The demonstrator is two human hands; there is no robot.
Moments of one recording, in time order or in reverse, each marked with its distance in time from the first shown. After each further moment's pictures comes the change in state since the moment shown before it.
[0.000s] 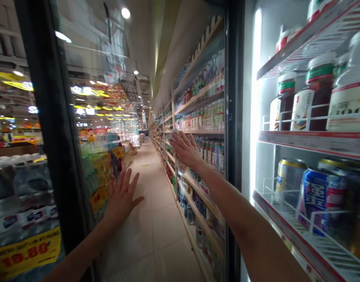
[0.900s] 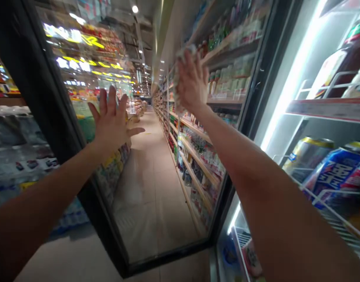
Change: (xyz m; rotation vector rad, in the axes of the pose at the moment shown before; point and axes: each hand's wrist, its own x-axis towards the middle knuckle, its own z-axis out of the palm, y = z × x) left_hand 0.079 -0.030 -0.054 -0.322 0.023 -0.150; right_hand 0.076 -0.027 -0.022 -0.033 0.035 0.103
